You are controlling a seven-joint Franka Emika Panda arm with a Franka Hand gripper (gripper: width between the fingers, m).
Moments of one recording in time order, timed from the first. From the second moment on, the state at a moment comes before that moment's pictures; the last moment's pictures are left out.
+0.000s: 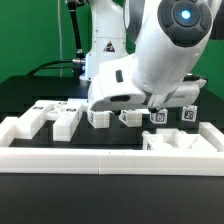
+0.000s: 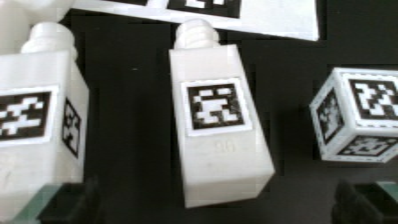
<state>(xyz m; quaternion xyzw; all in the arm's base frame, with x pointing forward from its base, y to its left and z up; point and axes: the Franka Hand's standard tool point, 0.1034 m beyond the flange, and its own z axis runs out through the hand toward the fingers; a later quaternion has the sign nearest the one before) 0.464 0.026 0.025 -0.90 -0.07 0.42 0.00</state>
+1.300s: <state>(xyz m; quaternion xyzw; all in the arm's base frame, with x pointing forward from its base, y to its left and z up) 0.440 0.028 0.005 -0.90 -0.07 0.43 0.00</state>
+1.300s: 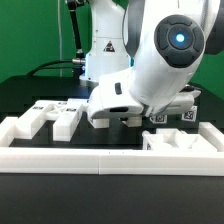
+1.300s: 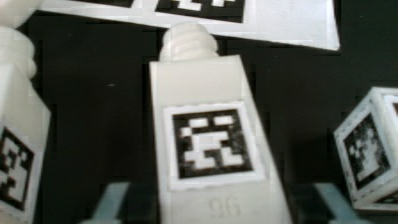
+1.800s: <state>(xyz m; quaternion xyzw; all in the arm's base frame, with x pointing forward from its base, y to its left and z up) 0.445 0.027 0.008 -0.90 -0.07 0.43 0.00</state>
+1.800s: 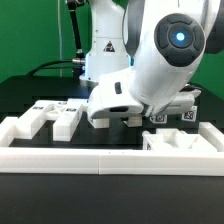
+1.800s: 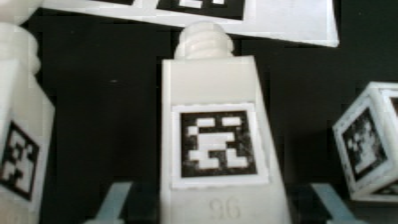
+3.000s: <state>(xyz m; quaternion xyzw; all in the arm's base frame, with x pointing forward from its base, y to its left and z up) 0.526 0.037 0.061 -0.96 -0.08 0.26 0.00</state>
